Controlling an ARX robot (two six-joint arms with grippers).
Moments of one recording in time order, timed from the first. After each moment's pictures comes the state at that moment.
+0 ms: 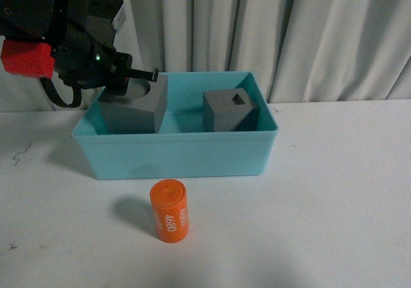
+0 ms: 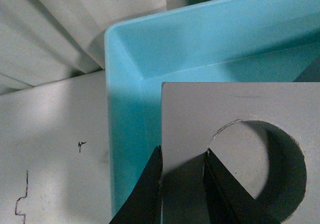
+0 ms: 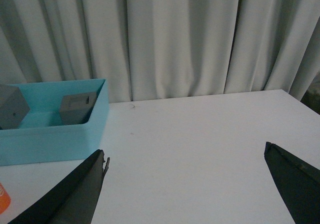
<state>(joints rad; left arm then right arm) -0.20 2.06 1.36 0.08 -0.21 0.05 0.00 0.00 0.01 0.00 0.00 0.01</state>
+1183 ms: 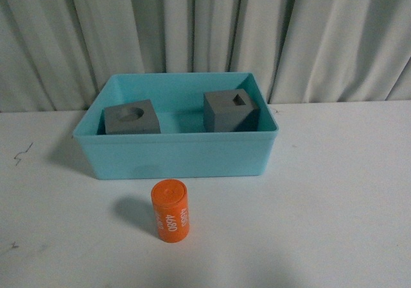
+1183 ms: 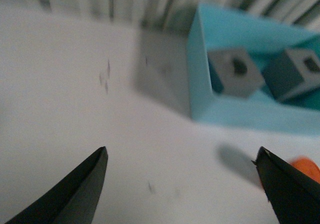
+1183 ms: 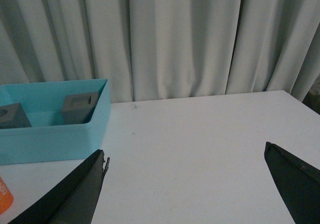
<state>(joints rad) 0.34 1.02 0.46 0.11 0.35 -0.05 0.00 0.00 0.01 0.00 0.00 0.01</state>
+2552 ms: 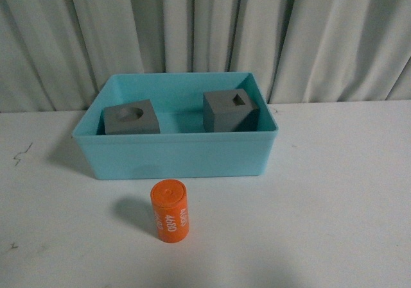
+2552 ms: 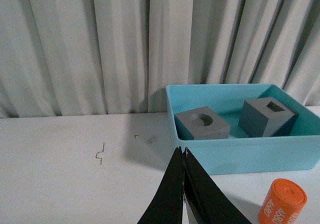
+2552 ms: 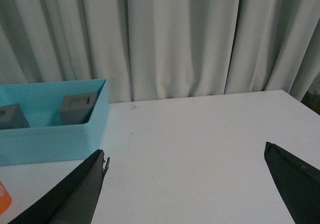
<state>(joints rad) 0.00 0.39 0.01 0.39 0.00 -0.01 0.00 0.00 0.01 0.00 0.00 0.01</state>
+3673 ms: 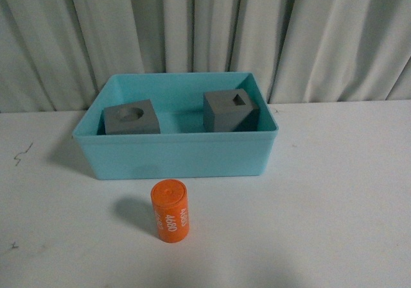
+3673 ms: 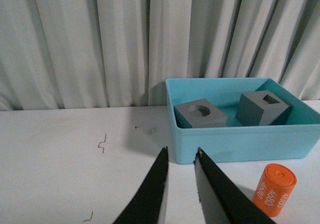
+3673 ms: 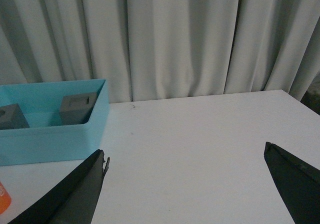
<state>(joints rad) 0.00 0.01 0.01 0.00 0.00 -0.01 0.00 0.00 0.01 0.00 0.00 0.01</state>
